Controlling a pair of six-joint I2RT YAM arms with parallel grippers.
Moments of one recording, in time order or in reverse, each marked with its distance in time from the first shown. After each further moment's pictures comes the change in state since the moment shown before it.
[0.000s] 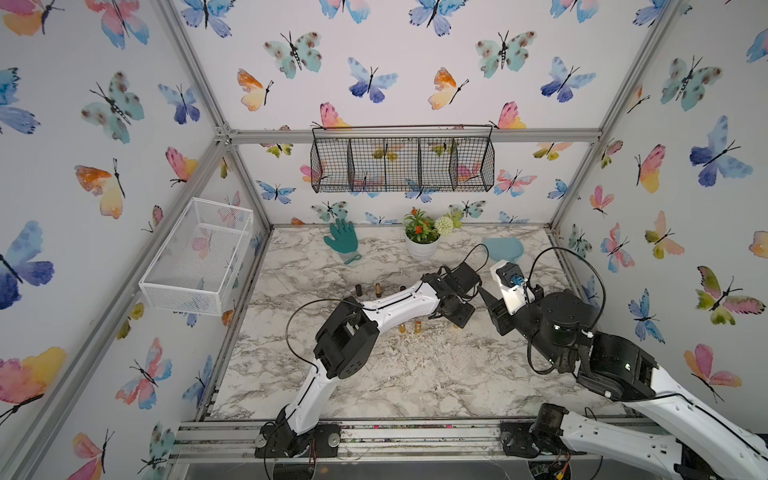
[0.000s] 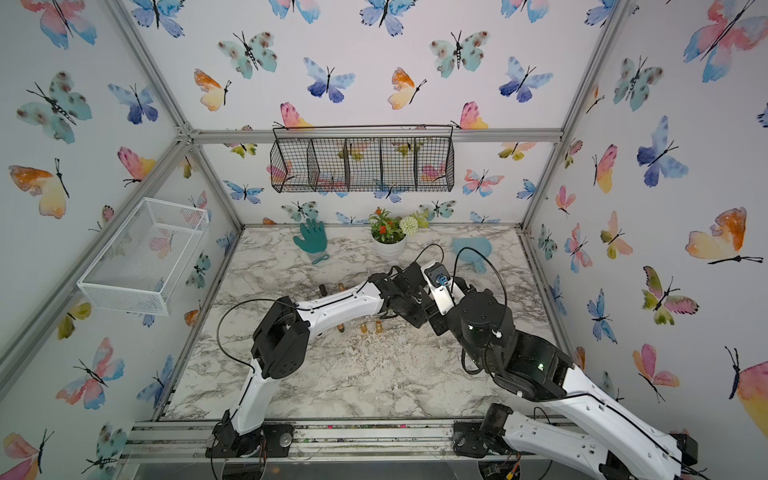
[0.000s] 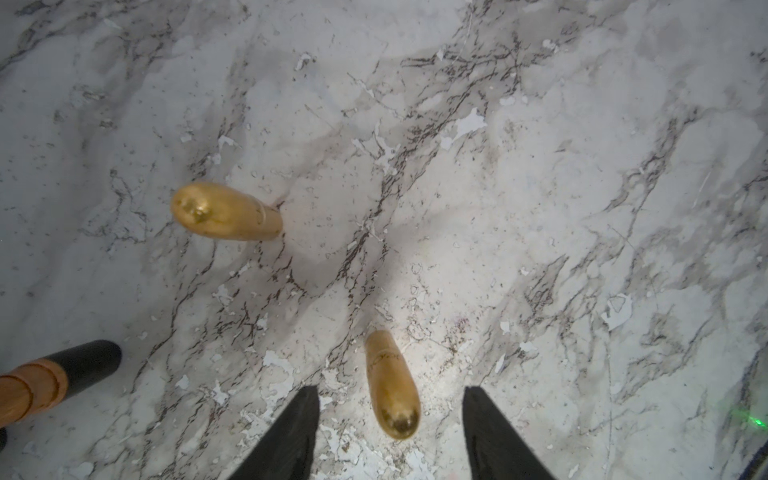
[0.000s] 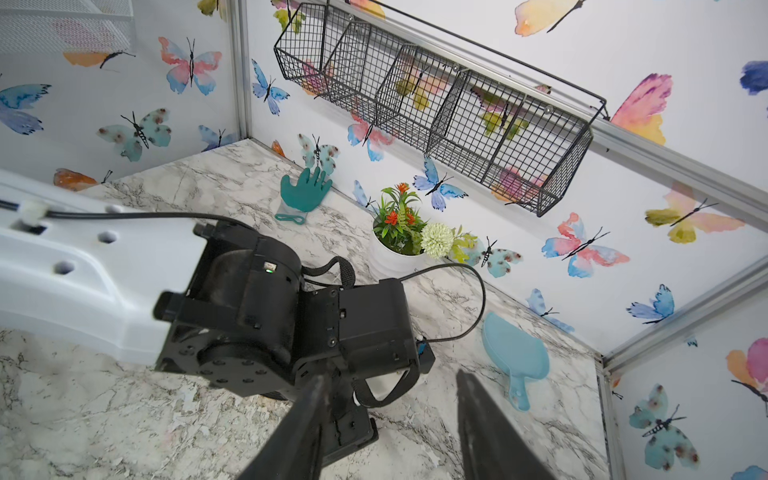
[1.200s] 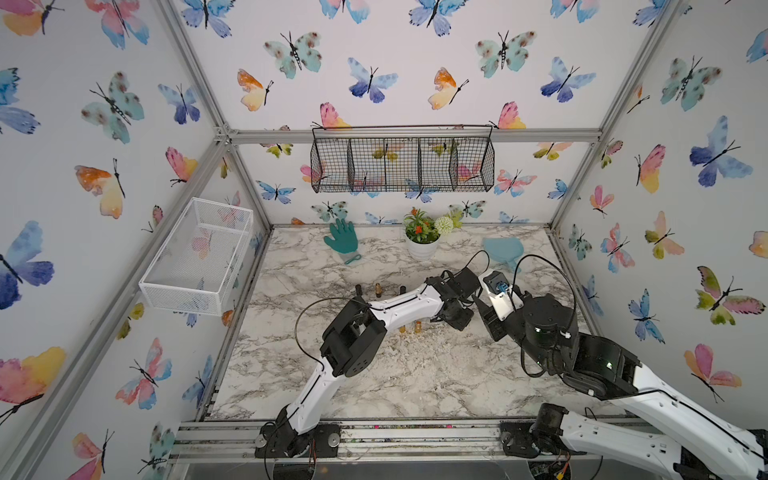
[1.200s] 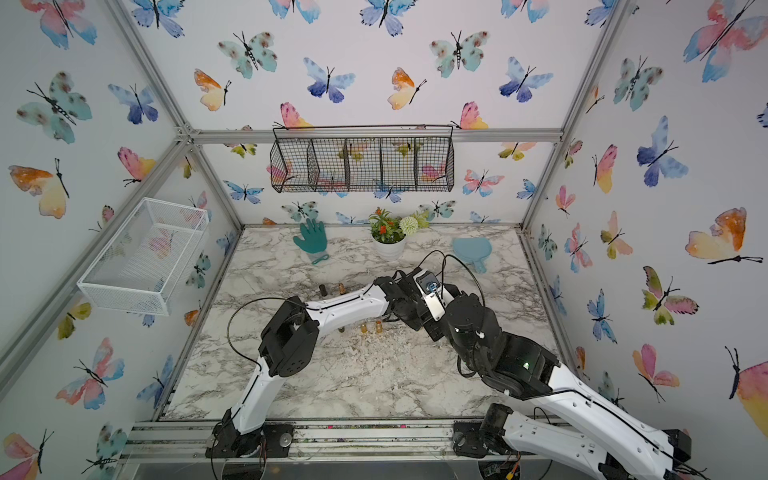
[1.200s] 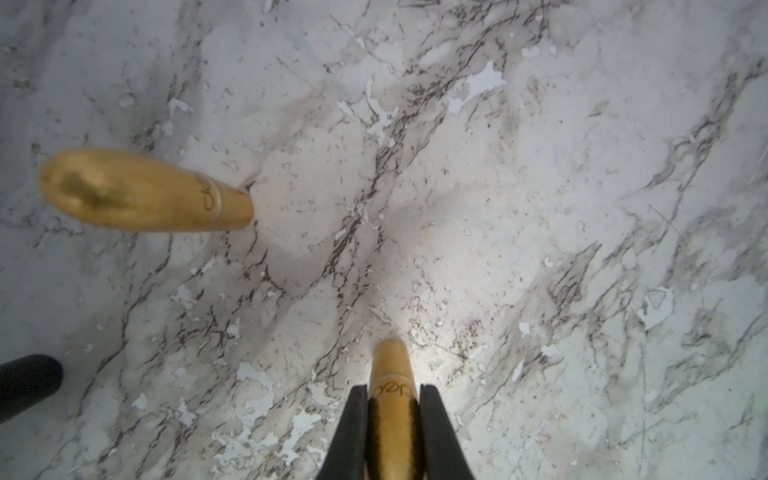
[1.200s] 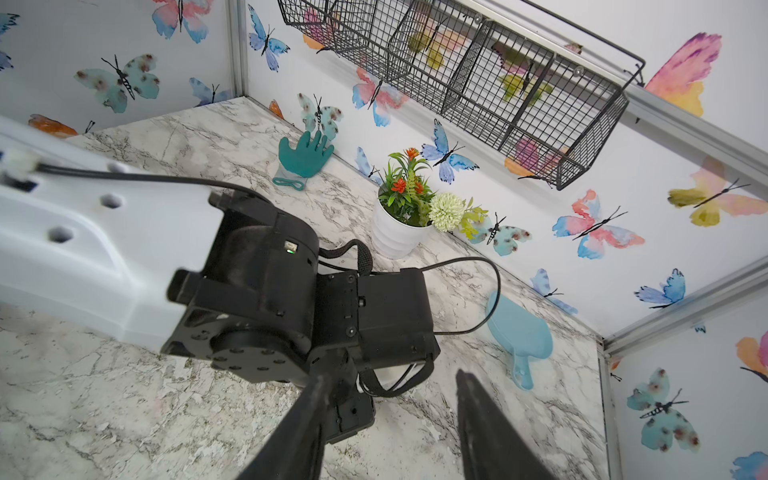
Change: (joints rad) left arm -0.003 0.035 0.007 -0.023 0.009 0.000; right arm 0.000 0.010 -0.069 0.001 0.002 0.002
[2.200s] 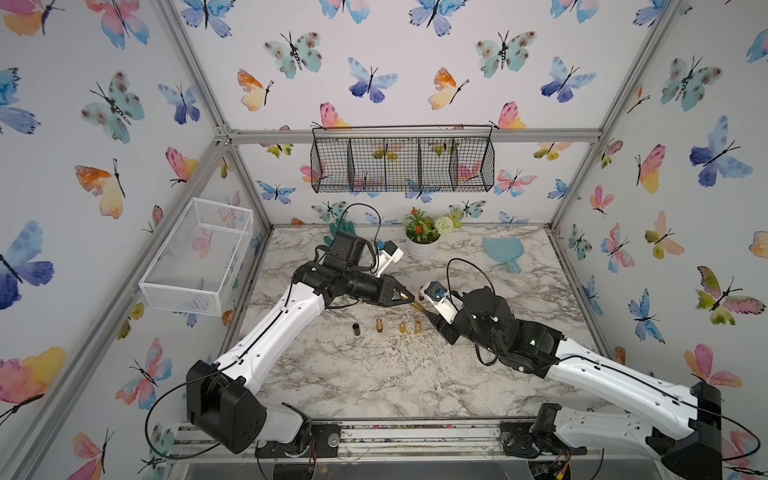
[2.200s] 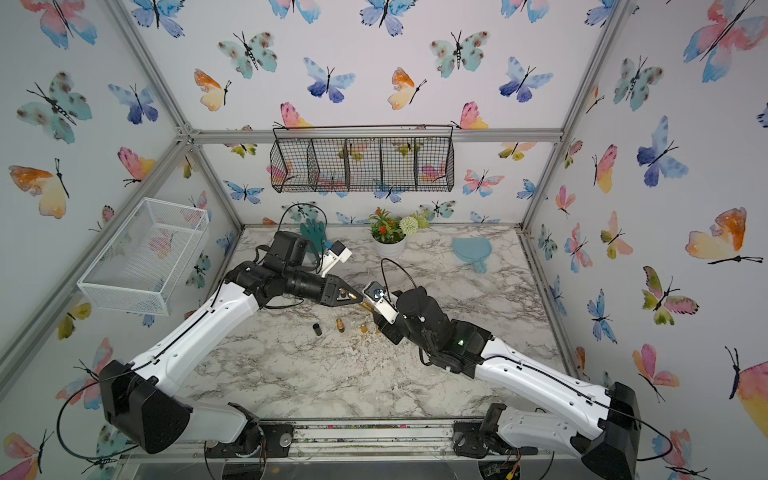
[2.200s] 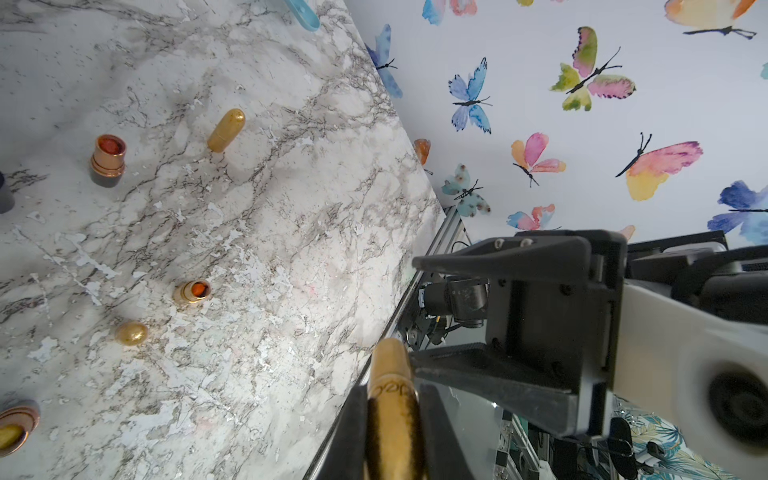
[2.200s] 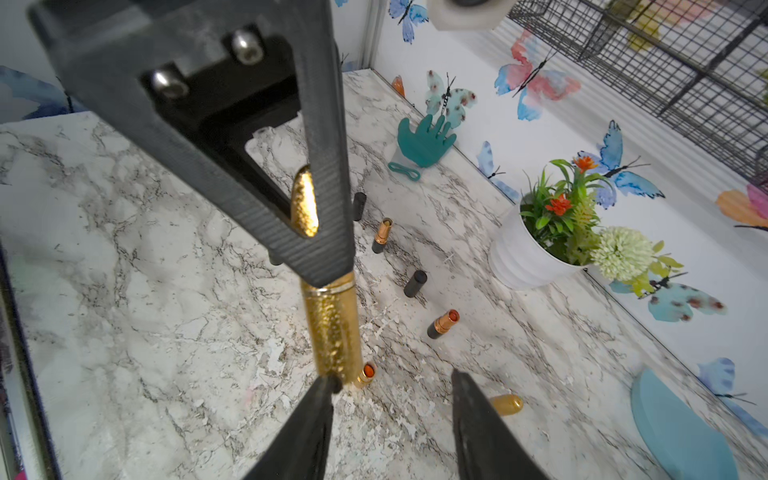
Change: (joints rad) left arm 0.468 -0.836 -0.528 -0.010 0.826 -0.115; right arm 0.000 0.294 -0.075 0.292 -0.336 -0.058
